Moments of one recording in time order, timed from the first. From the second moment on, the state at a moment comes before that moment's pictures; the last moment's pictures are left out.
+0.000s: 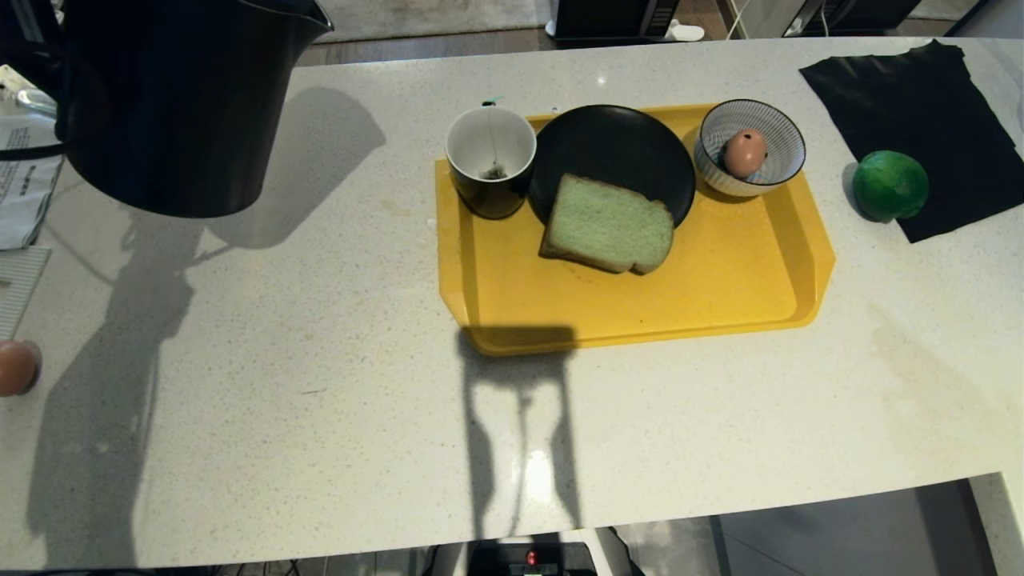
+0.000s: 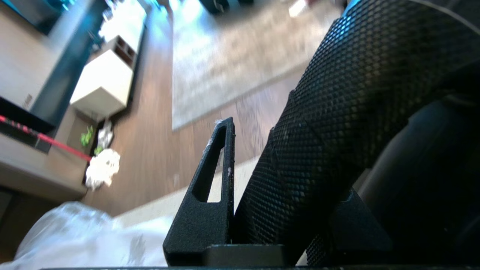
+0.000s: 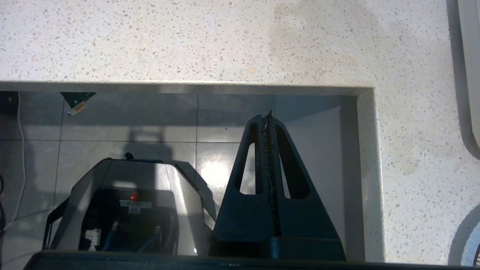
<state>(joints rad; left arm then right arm) 0.02 1.42 -1.30 -0.70 -0.05 0.44 0.01 0.00 0.00 0.00 0.00 -0.03</state>
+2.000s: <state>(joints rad) -0.02 1.88 -1.32 -1.52 0.30 -0.01 0.01 0.00 0.00 0.00 0.00 -0.03</state>
